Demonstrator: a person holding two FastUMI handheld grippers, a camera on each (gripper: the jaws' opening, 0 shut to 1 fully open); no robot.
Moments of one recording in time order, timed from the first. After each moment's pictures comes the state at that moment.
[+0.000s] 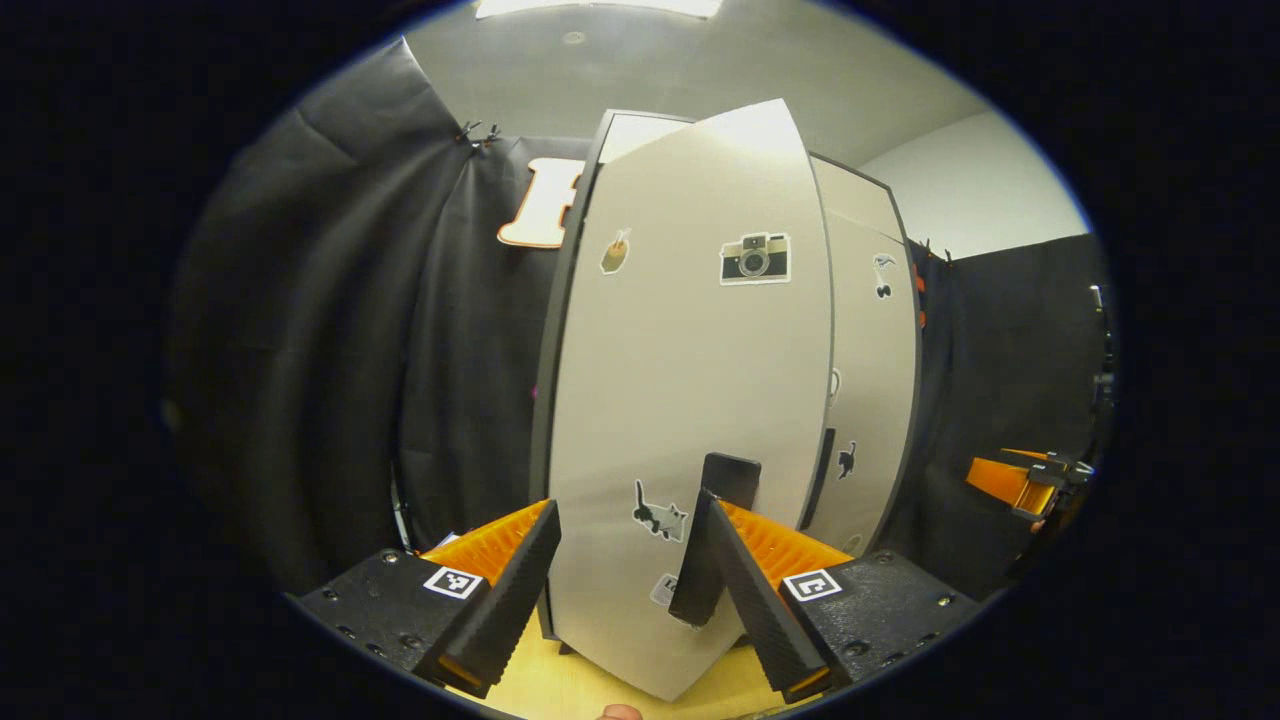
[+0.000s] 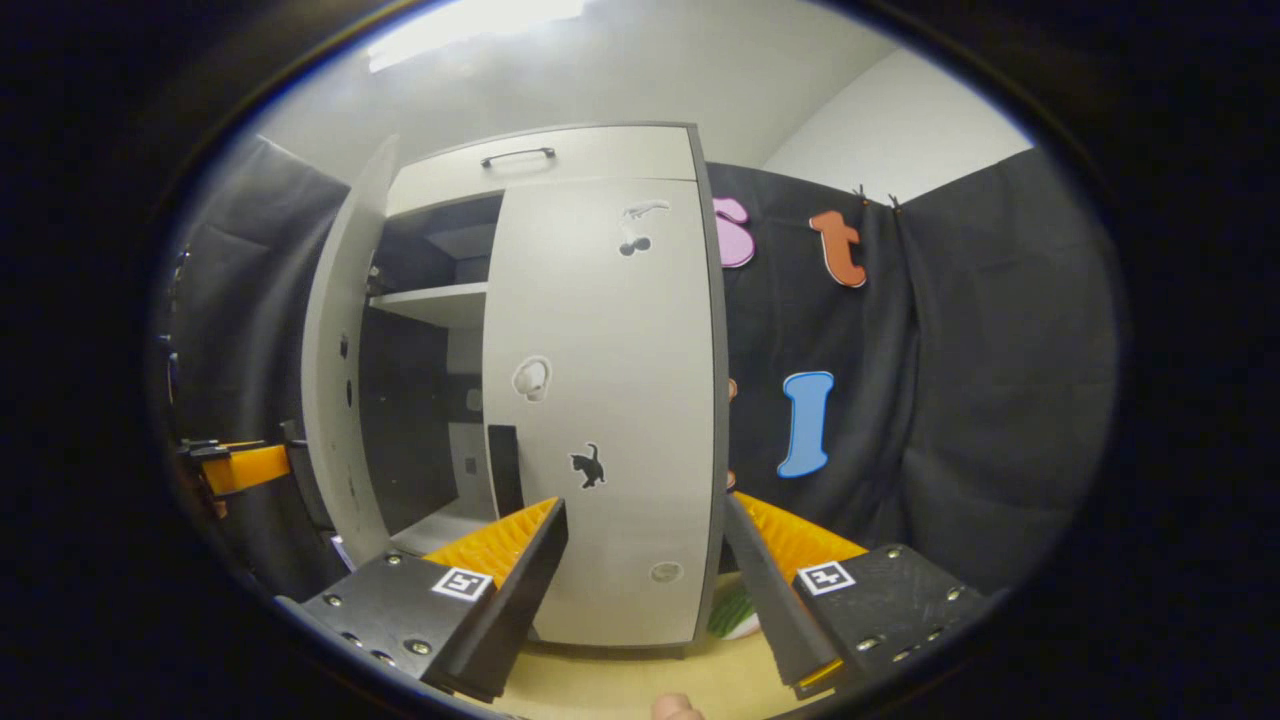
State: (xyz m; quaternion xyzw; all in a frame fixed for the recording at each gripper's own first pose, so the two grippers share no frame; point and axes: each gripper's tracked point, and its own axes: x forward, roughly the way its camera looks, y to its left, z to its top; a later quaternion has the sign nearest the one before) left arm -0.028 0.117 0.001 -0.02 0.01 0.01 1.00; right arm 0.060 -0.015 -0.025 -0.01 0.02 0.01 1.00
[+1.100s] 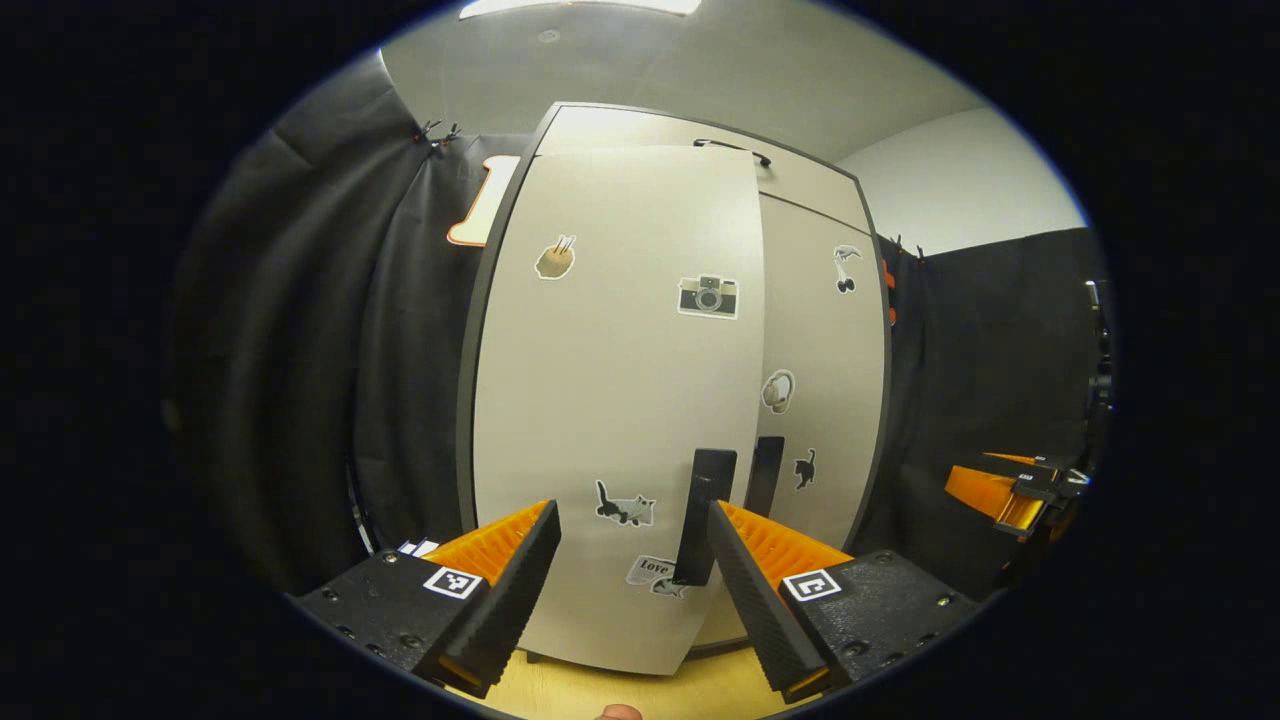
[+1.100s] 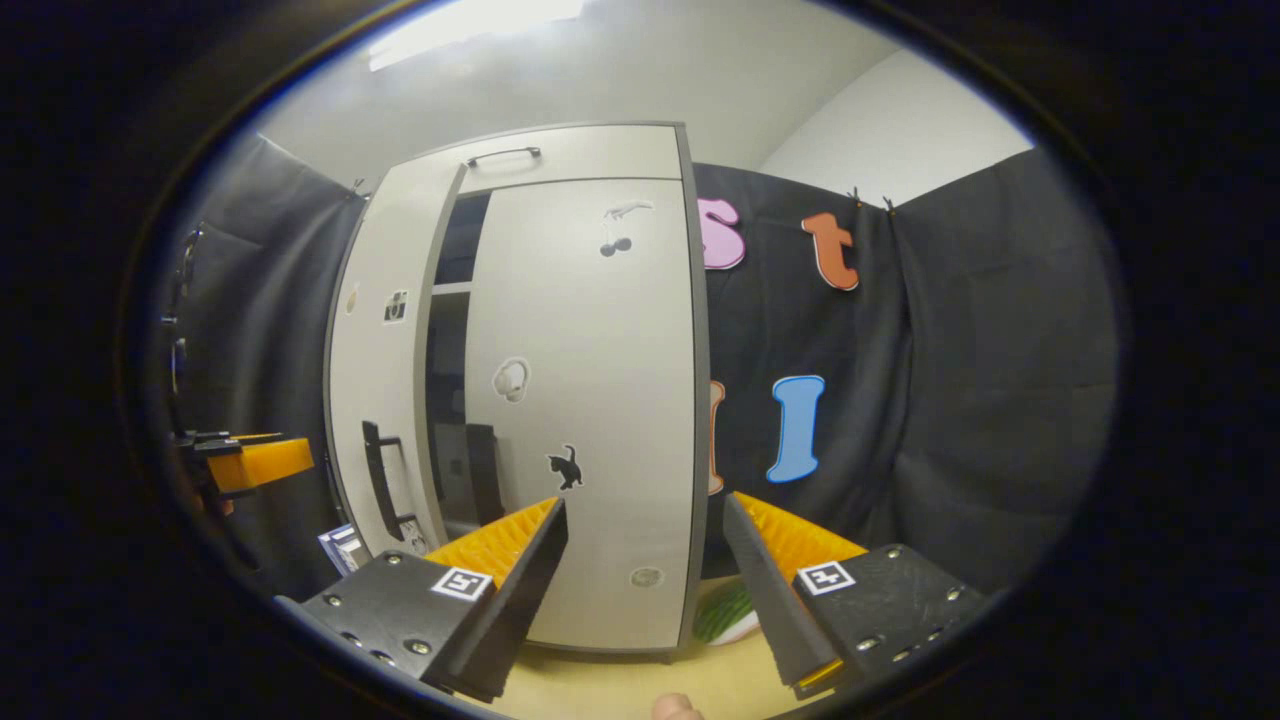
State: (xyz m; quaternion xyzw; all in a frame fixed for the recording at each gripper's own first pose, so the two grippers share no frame) left arm 0.001 0.074 0.003 -0.01 0.01 -0.02 1.00; right arm 0.068 -0.032 -0.026 -0.01 0.01 0.01 1.00
